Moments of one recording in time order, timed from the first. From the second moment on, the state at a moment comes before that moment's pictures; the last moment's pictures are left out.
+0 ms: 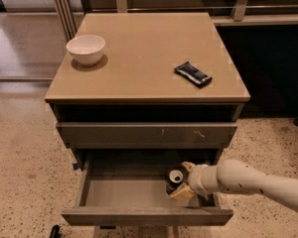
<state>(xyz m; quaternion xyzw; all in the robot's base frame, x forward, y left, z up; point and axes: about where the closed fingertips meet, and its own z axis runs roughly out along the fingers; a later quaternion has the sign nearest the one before) 0.513 -0.120 0.462 -0.51 0.78 0.15 0.32</state>
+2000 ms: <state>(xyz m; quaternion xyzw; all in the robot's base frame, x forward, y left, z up) 0.527 -0.113 0.424 -0.52 0.78 0.14 0.32</state>
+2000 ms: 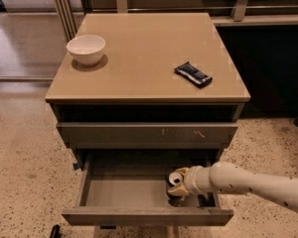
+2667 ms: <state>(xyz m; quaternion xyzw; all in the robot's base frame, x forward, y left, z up) 0.509 -0.102 0.473 -0.50 0.80 0.16 0.30</state>
